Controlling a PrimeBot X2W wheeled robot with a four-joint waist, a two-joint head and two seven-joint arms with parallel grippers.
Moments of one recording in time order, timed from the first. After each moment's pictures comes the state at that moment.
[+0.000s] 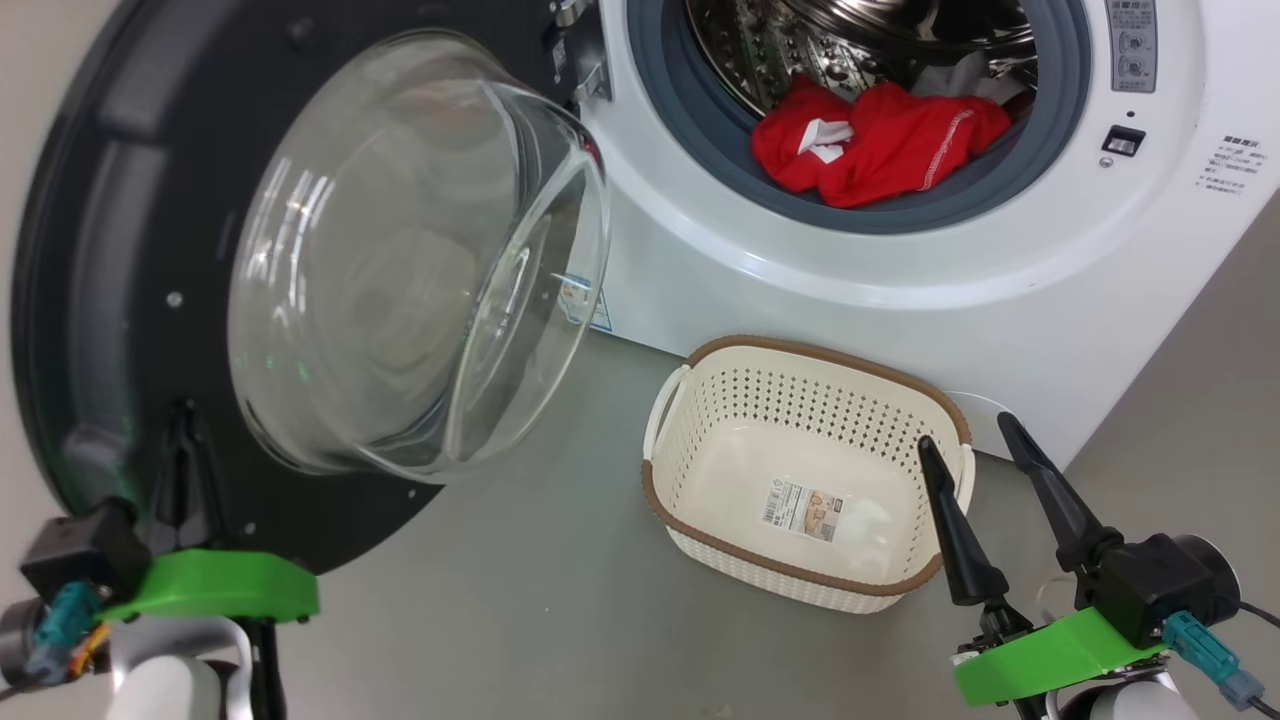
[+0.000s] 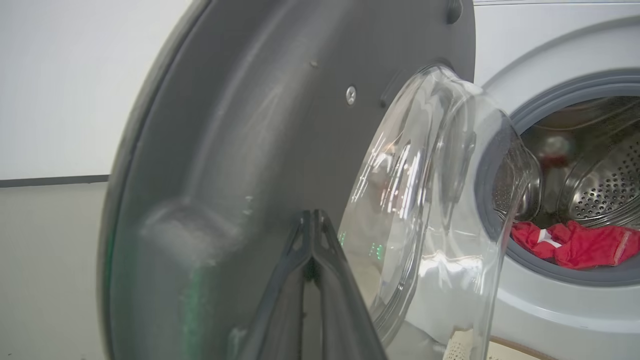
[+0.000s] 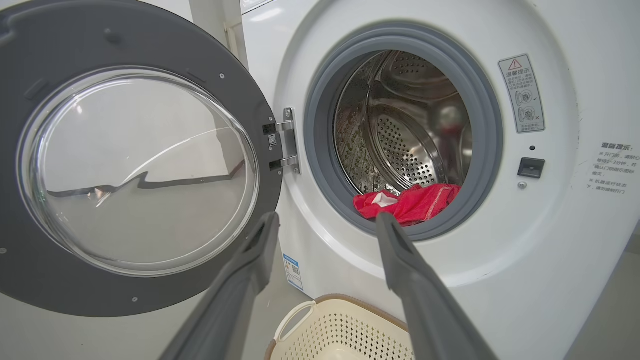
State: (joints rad) left arm -0.28 0.12 0.02 0.30 -0.32 0.18 -0.25; right arm -0.03 -0.05 0.05 0.07 0.18 0.13 -0.26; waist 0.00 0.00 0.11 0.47
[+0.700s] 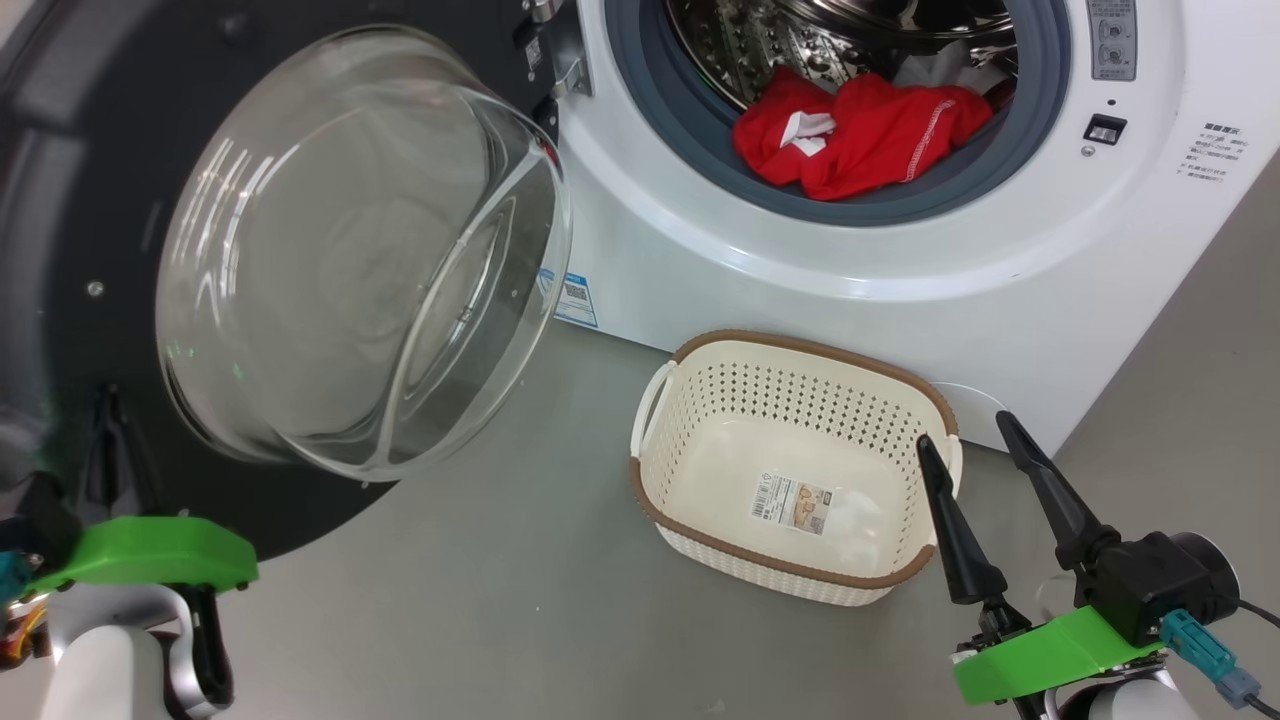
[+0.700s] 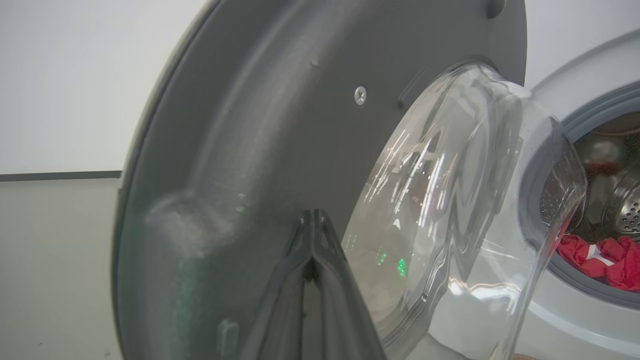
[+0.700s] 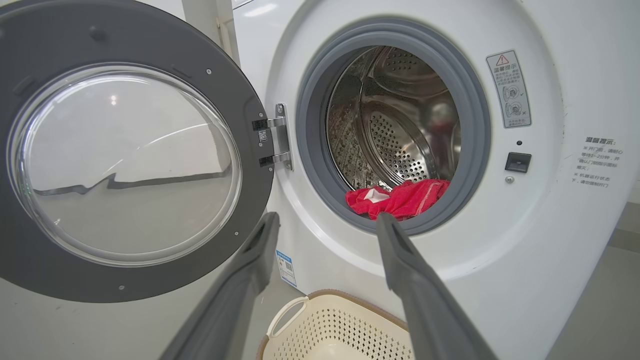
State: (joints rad) left arm -0.39 0.10 0.18 0.46 -0.26 0.11 -0.26; right arm -0.03 -0.05 0.05 0.08 0.17 0.13 -0.26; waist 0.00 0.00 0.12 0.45
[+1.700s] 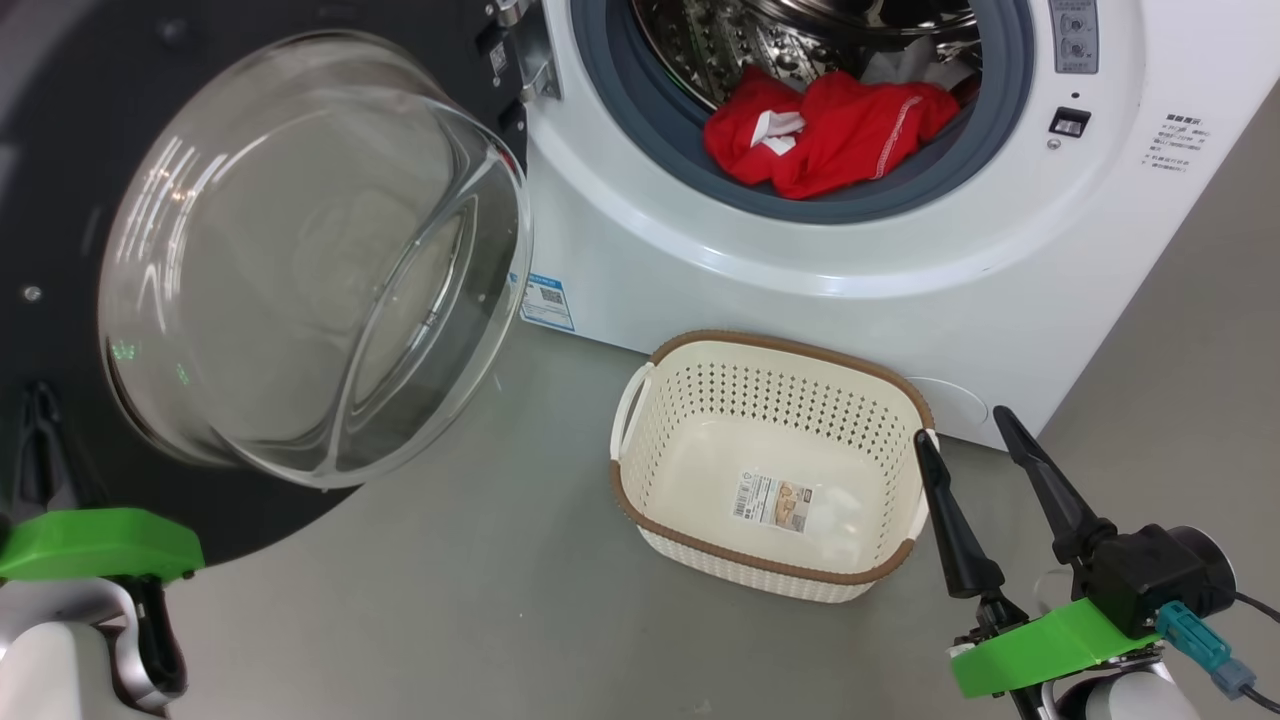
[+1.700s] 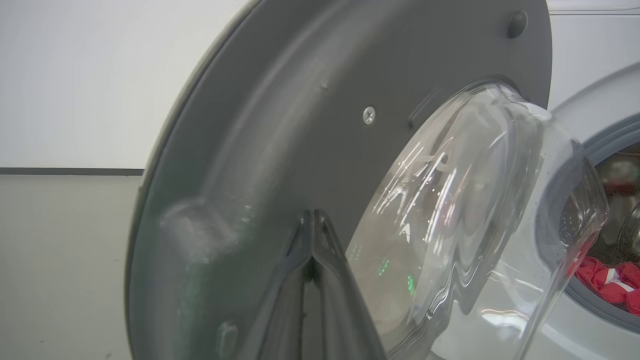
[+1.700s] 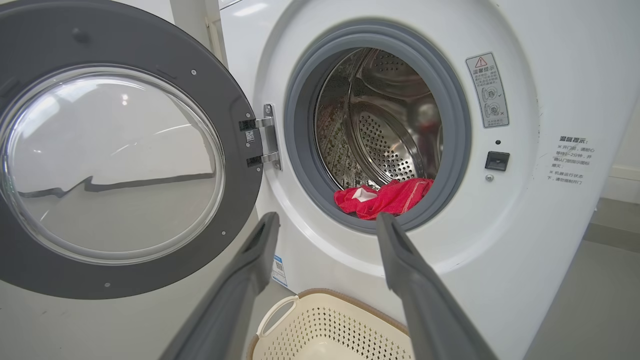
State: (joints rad) left arm -0.43 0.09 0.32 0.51 -0.21 0.05 -0.26; right arm -0.05 -0.05 0.06 0.09 0.18 0.13 -0.26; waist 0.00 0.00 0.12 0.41
